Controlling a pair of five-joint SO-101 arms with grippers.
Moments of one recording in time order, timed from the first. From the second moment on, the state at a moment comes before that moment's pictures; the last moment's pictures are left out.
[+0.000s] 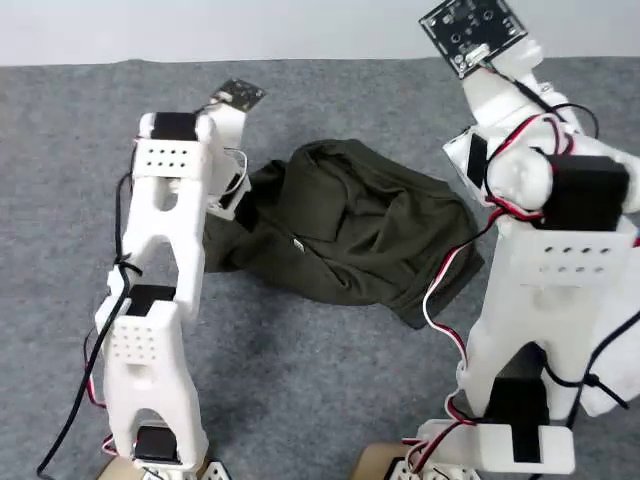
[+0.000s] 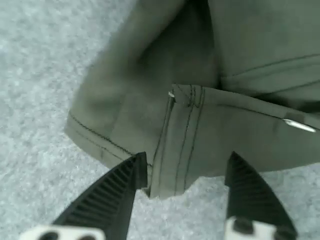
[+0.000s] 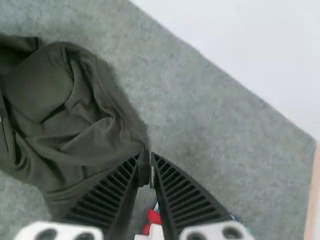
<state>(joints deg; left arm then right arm) 0.0 36.7 -35.2 95.5 -15.2 -1.9 -4.9 -43.8 100.6 34.3</state>
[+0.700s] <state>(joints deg) 1.6 63.9 -68.4 96.2 -15.2 -1.9 -4.9 -37.8 100.6 34.3</state>
